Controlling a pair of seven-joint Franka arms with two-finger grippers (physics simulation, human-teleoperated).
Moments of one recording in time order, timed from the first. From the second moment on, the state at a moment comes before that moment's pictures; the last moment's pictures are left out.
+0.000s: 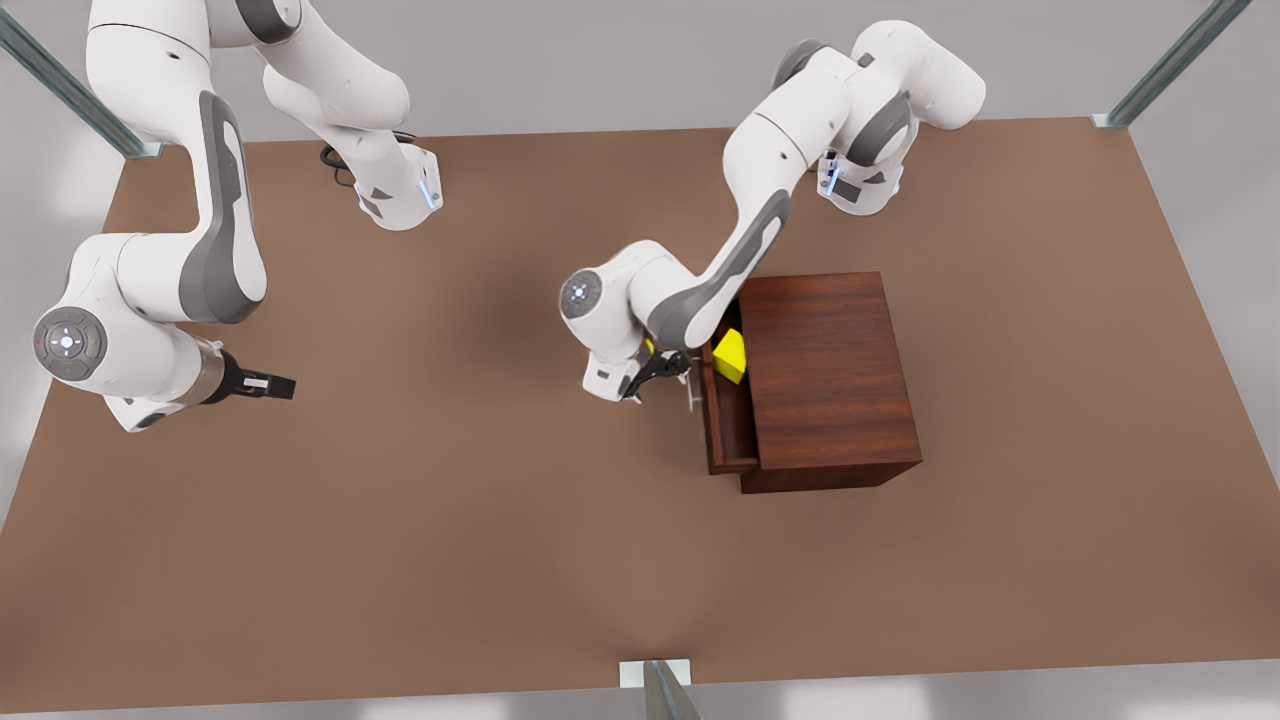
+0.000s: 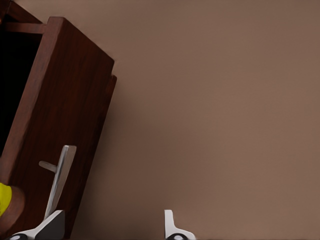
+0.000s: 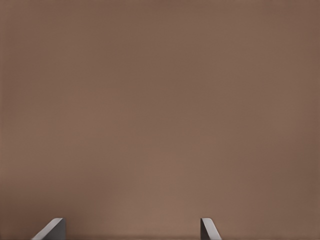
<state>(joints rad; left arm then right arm) -0.80 0.85 -0.08 -1.10 0.37 1.71 -1.22 -0.25 0.20 0.22 -1.66 -0.08 1.64 0.15</state>
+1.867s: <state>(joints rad) -0.50 0.43 -0.05 -1.14 0.16 1.60 -1.19 -0.24 0.21 0.23 -1.63 -0.09 1.57 0.12</state>
